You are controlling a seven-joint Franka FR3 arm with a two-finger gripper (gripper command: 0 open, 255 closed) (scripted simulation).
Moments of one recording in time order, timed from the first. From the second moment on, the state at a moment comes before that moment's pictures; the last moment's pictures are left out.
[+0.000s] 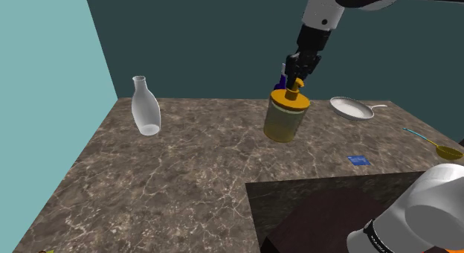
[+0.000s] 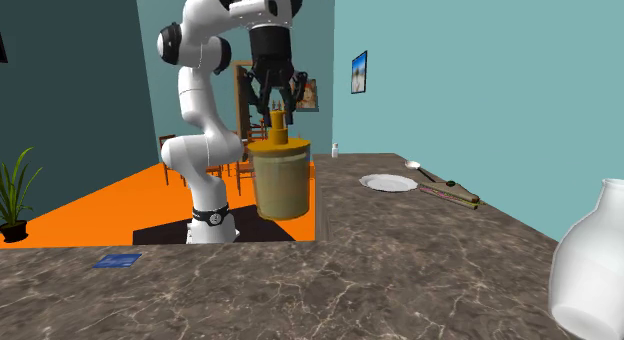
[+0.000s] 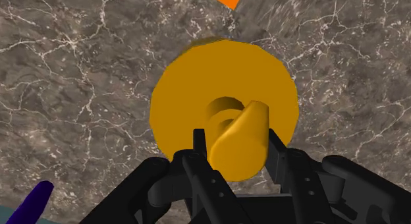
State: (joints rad) arm -0.05 -0.42 0.12 -2.03 0.10 1.66 0.10
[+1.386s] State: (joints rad) arm -0.16 -0.72 -0.23 -2.04 -0.08 1.36 -0.32
